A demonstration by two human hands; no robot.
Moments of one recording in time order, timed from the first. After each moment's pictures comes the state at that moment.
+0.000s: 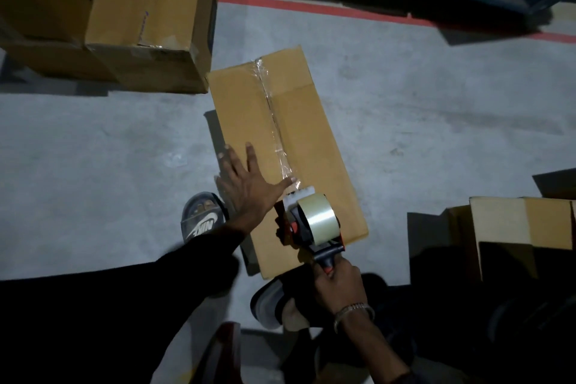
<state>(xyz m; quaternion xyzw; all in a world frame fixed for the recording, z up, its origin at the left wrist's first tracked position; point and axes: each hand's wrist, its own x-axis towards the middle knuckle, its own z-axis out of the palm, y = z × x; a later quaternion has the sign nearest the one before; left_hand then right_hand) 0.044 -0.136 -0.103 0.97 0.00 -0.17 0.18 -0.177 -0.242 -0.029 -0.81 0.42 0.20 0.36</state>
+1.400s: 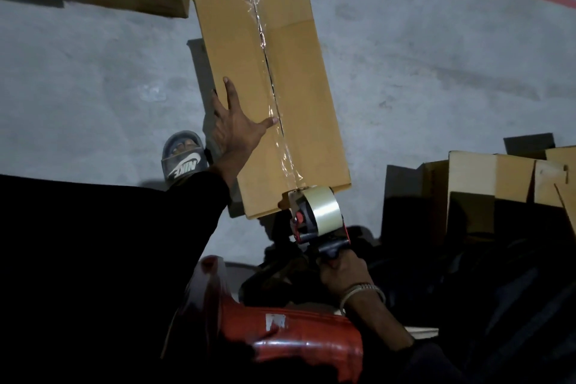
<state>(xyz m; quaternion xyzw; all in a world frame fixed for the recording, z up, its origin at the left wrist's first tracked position) 0.039 -0.131 -0.085 0.94 0.07 -0.17 0.28 -0.258 -0.251 0.004 -0.77 0.46 0.38 0.25</state>
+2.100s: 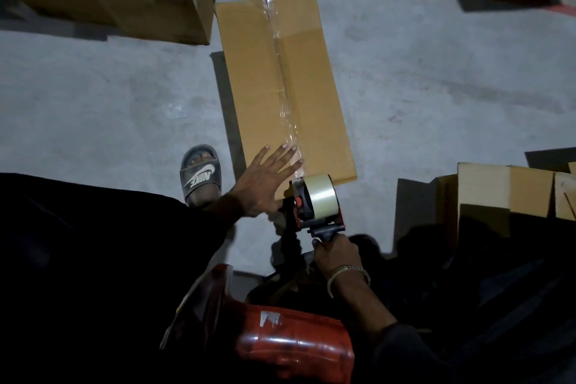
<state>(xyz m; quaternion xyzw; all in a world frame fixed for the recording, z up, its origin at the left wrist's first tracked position) -0.036 -0.102 -0.109 0.86 -0.48 -0.13 0.04 -0.223 -0.246 -0.022 -0.80 0.44 0.30 0.27</state>
